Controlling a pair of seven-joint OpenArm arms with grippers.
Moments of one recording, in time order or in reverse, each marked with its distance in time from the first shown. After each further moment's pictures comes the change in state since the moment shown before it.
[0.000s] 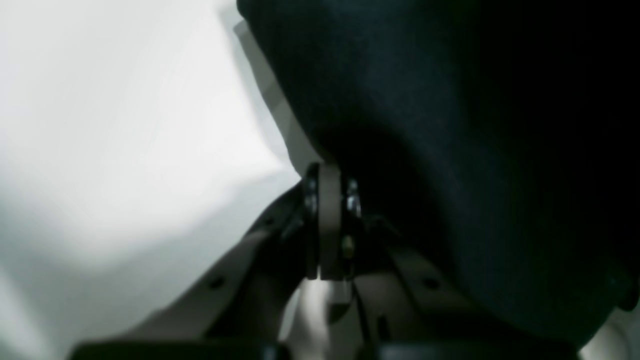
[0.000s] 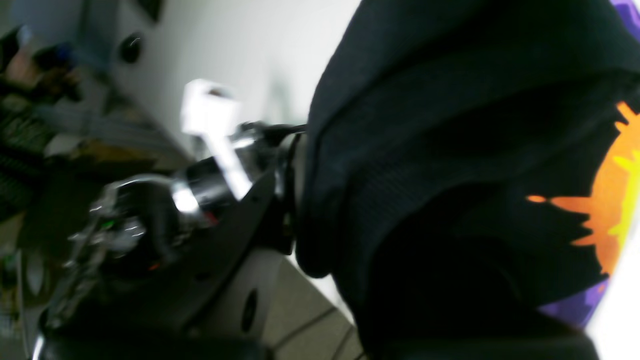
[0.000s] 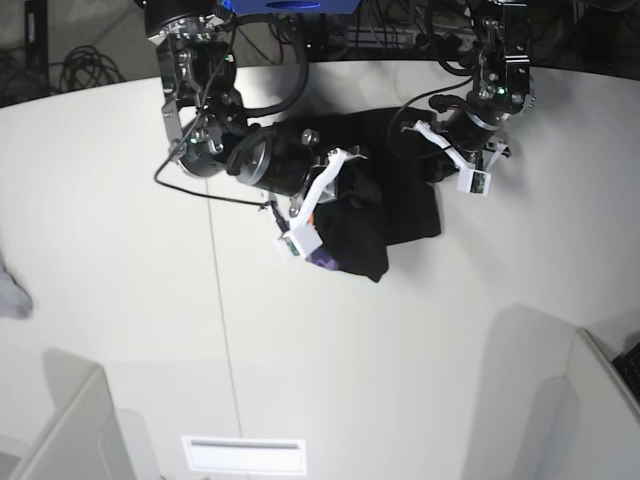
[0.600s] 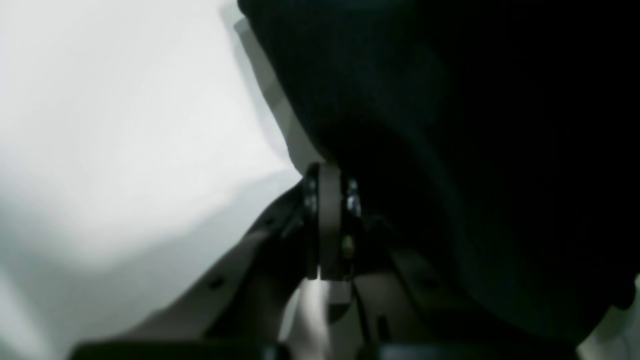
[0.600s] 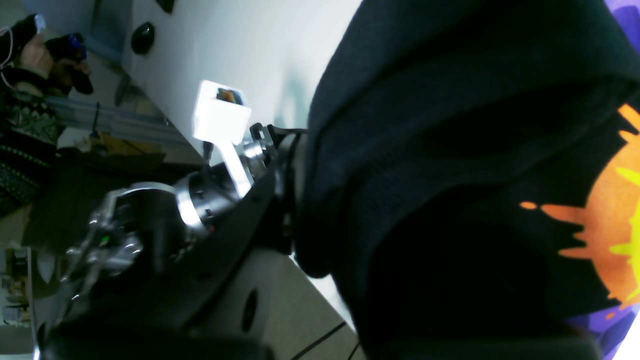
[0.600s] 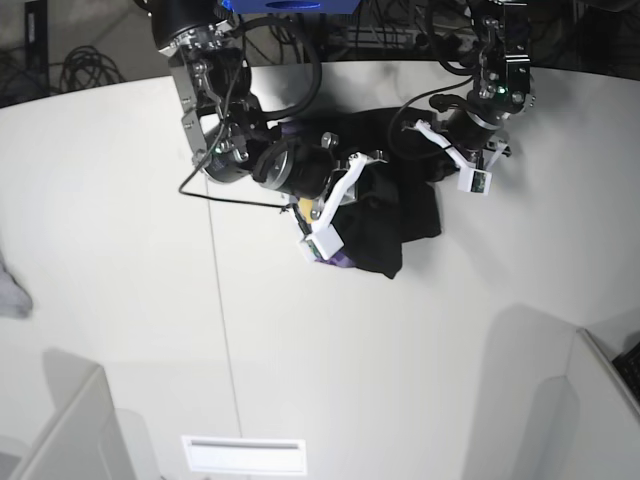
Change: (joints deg) left arm 0.3 0.0 -0.1 0.1 0.0 0.0 0.0; right arm 3.0 0.4 -4.7 -6.7 0.3 -2.1 4.2
